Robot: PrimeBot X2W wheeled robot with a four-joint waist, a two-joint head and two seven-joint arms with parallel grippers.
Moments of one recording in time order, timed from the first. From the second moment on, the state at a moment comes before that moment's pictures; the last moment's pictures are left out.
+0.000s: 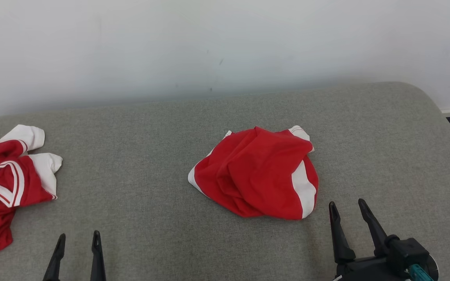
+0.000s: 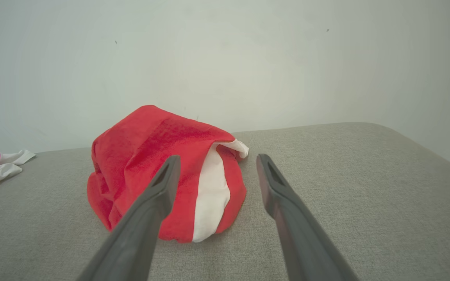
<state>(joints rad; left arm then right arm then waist) 0.08 0.10 0.04 0.08 -0.15 -0.06 -0.26 -0.03 -0.05 0.04 0.20 0.13 0.13 -0.26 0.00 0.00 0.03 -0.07</state>
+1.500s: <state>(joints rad) 0.10 0.06 0.06 0.11 -0.02 -0.11 -0.26 0.00 -0.05 0.05 0.25 0.11 0.13 -0.26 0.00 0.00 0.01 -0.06</state>
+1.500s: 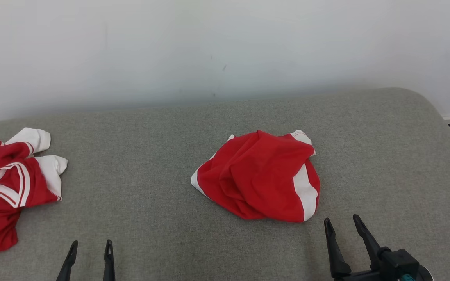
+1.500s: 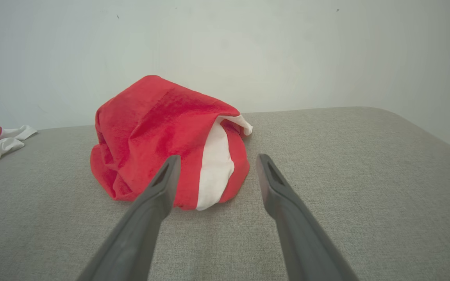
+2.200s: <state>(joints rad) 0.11 0.06 0.07 0.11 -0.03 -0.10 -0.26 0.00 -0.05 0.06 0.26 0.11 0.13 -0.26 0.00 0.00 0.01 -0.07</state>
